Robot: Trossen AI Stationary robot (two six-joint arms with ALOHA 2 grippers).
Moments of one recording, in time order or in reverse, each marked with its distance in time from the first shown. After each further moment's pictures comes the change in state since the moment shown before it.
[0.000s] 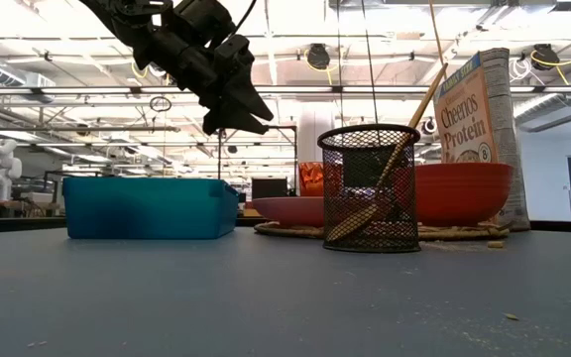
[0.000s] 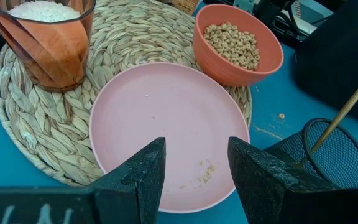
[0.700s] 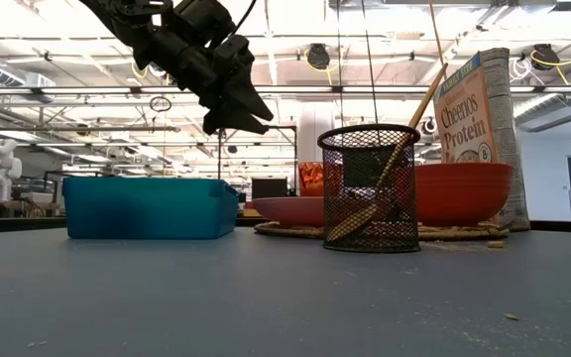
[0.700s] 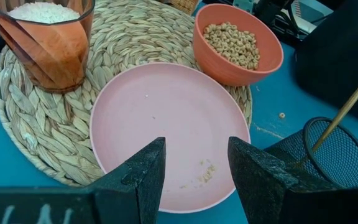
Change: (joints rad) left arm 0.000 0.000 0.000 0.000 0.000 0.008; right arm 0.001 -0.104 -0.005 -0.006 -0.002 0.034
